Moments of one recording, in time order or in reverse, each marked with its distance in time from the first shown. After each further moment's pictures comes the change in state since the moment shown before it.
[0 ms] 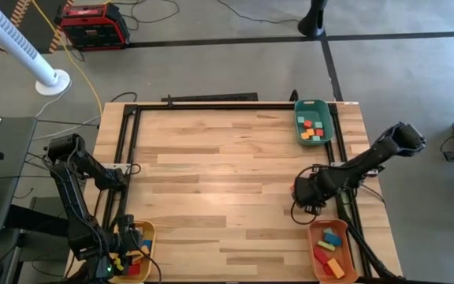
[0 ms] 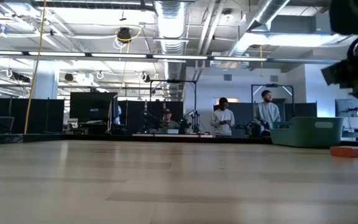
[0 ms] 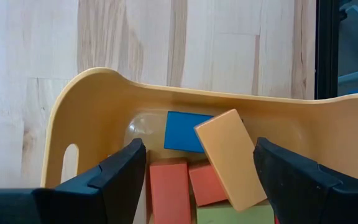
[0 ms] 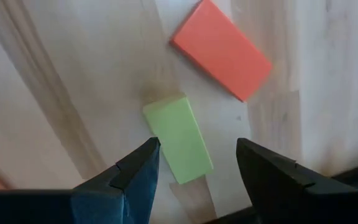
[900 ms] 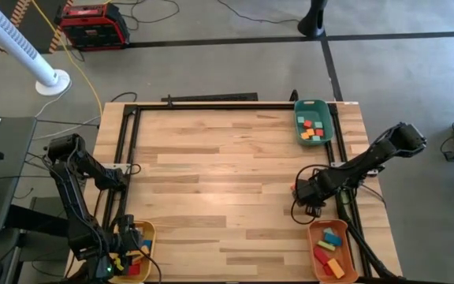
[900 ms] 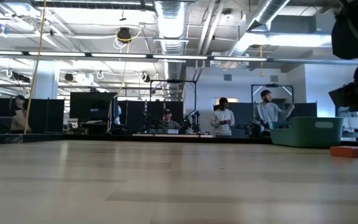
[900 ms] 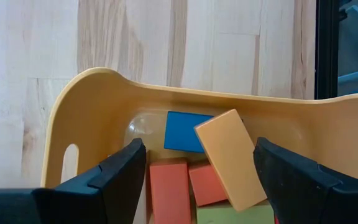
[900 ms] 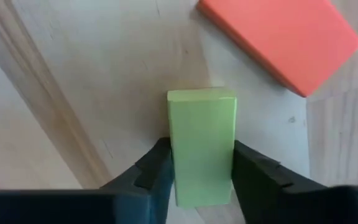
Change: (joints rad) left arm 0.000 0.000 0.000 0.000 0.000 0.000; right arm -0.039 -0.001 -0.174 0.247 -0.105 -0.008
